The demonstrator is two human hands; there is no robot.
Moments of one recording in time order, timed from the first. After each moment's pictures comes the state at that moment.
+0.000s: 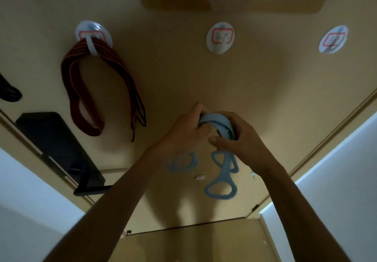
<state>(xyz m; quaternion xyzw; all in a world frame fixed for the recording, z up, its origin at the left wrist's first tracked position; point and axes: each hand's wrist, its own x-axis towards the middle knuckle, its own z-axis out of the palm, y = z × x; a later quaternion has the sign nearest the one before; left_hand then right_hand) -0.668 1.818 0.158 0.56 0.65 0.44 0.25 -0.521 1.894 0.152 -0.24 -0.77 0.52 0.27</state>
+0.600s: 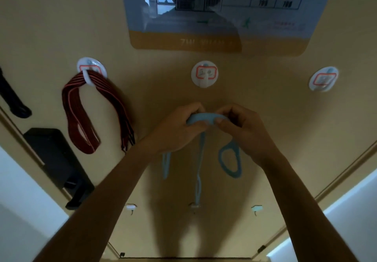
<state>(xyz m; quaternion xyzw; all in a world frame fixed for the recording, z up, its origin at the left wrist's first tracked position) -0.662 1.846 0.220 0.57 0.65 0.46 0.18 -0.527 1.961 0.210 -0.12 -0.82 0.45 0.33</state>
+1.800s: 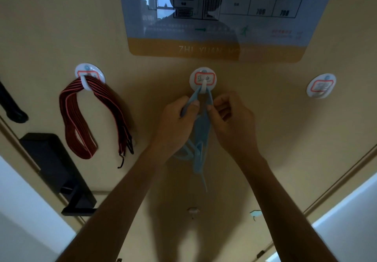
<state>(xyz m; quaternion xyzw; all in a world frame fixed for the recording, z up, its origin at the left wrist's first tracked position) -0.656 1.860 0.222 0.44 0.67 0.59 0.07 -0.559 1.951 0.215 -0.18 -0.81 0.26 0.49</state>
